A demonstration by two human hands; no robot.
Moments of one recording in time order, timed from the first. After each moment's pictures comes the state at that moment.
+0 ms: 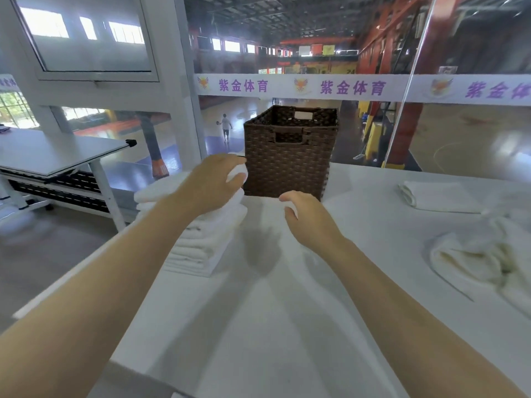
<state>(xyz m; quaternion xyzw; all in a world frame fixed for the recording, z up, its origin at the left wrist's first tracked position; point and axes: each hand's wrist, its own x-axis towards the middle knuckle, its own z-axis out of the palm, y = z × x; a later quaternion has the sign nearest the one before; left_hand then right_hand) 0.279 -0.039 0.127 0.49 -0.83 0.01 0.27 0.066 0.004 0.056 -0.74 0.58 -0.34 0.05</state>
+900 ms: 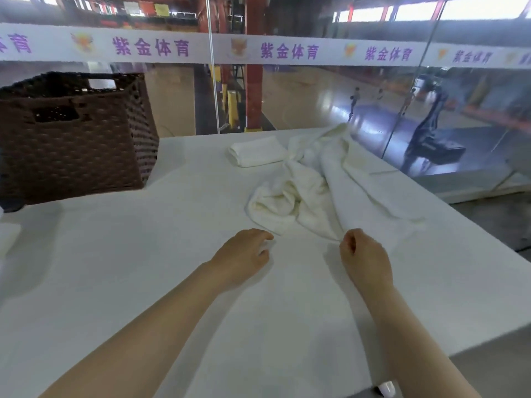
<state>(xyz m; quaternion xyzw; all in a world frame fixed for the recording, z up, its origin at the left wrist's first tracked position) -0.073 0.075 -0.052 0.24 -0.94 -0.22 0.07 -0.270 0.260 -0.066 -0.33 0.89 -0.30 -0.09</state>
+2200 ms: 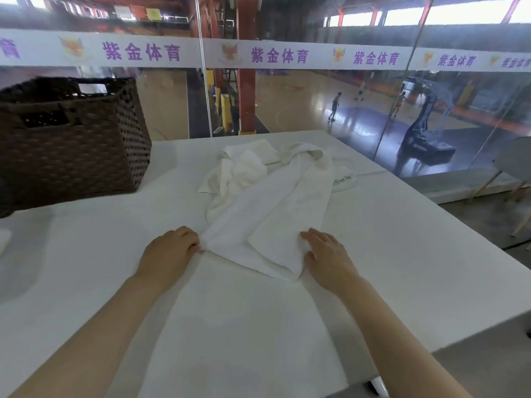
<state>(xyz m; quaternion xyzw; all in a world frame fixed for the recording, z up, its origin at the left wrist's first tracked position) 0.013 0.003 -0.070 0.30 -0.93 -0.03 0.18 -0.248 0.241 -0.062 -0.47 0.86 -0.18 0.04</state>
